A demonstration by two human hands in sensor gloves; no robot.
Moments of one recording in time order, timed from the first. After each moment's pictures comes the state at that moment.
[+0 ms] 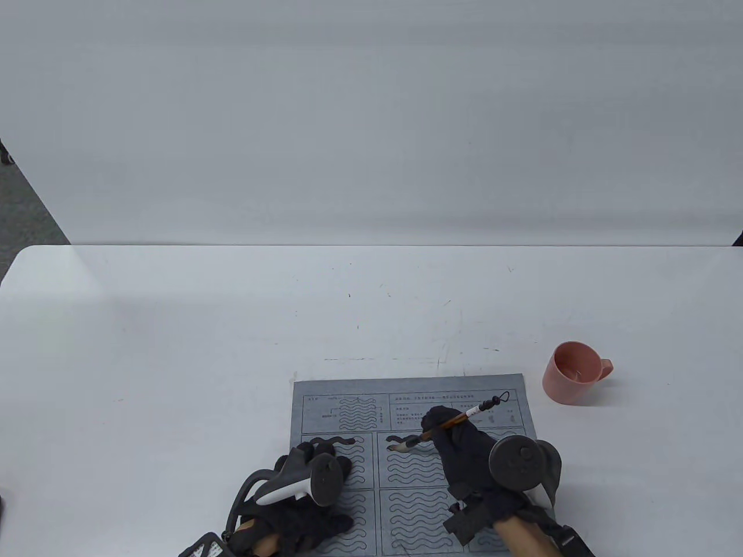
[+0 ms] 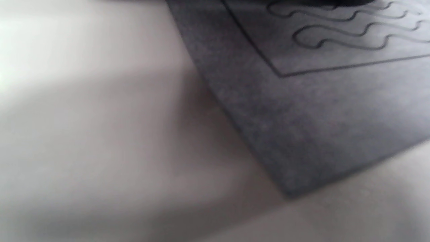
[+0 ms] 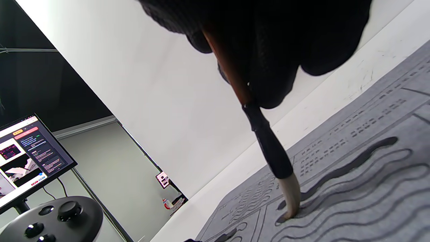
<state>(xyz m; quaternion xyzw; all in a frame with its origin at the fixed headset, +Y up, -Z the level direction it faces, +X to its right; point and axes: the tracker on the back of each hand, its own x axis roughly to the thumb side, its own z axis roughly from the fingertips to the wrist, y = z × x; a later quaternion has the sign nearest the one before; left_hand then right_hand) -0.154 -0.793 -0.266 -0.37 -0.17 -0.01 0.91 0.136 -0.734 -0.280 0.19 -0.10 0.87 0.45</state>
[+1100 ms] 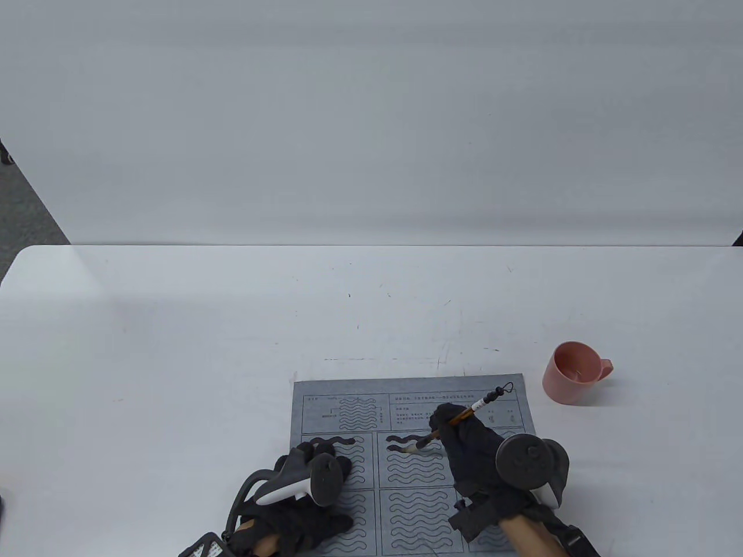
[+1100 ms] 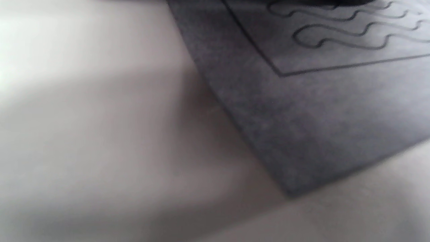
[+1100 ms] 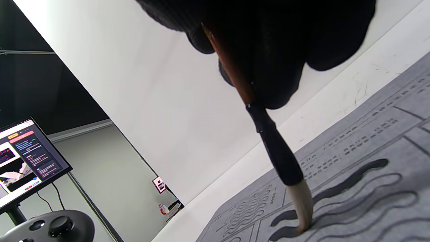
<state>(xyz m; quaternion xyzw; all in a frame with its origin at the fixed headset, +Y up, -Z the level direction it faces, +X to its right) -0.154 -0.793 -0.266 -0.37 -0.17 -0.01 0.91 0.145 -0.731 -0.282 0.18 -0.11 0.87 0.44</state>
